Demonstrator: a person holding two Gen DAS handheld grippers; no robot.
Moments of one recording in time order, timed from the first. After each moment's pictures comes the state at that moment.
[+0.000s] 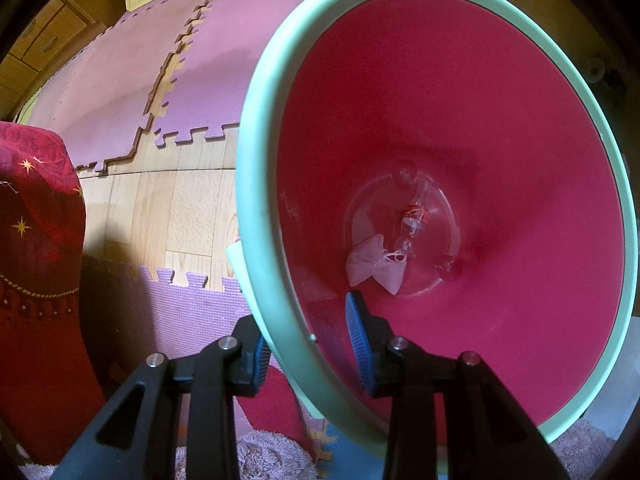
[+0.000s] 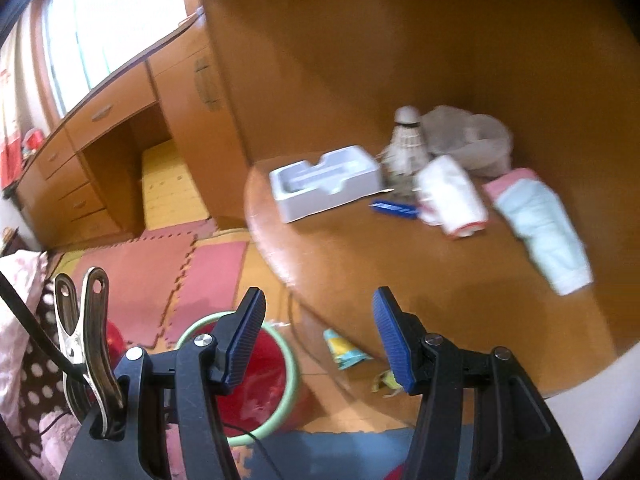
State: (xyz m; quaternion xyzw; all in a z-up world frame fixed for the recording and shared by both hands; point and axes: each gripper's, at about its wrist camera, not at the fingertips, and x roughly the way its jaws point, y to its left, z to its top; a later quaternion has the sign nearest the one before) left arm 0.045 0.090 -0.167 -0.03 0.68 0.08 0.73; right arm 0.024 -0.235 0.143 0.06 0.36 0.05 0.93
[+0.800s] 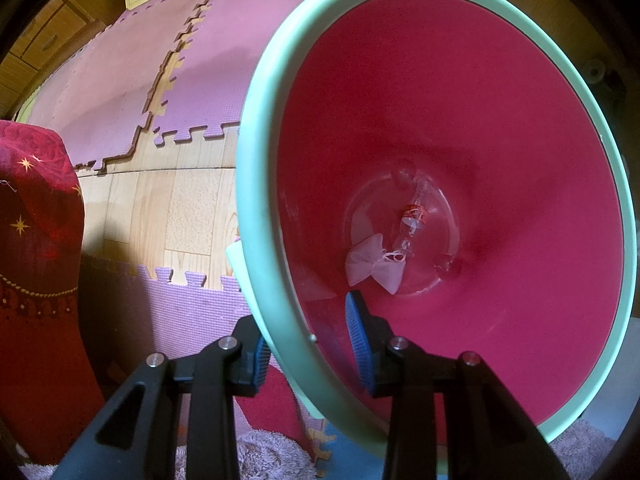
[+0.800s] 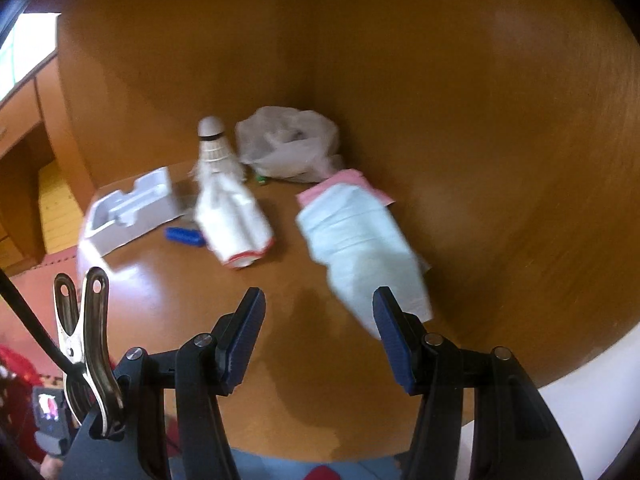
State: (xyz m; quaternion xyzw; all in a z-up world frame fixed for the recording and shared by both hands) left arm 0.045 0.091 -0.167 -0.03 0.68 0.08 0.72; right arm 0.053 -0.349 0.137 0.03 0.38 -0.14 0.91
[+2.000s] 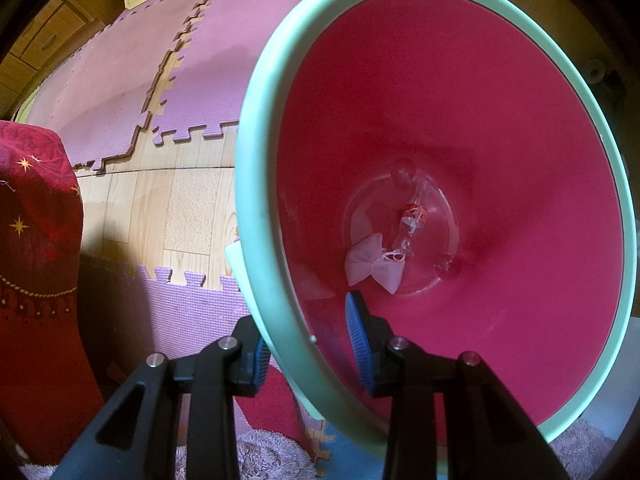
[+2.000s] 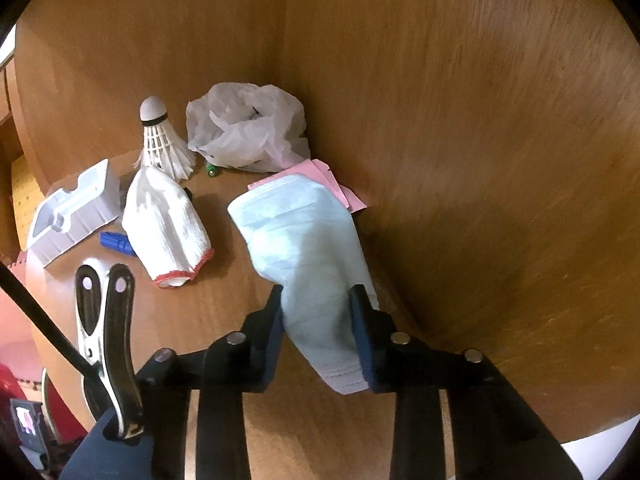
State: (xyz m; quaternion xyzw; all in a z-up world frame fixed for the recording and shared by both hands) left arm 0.046 0.091 -0.167 -0.03 0.68 0.08 0.72; right arm 0.091 -0.373 0.111 0.02 0.41 -0.17 0.90
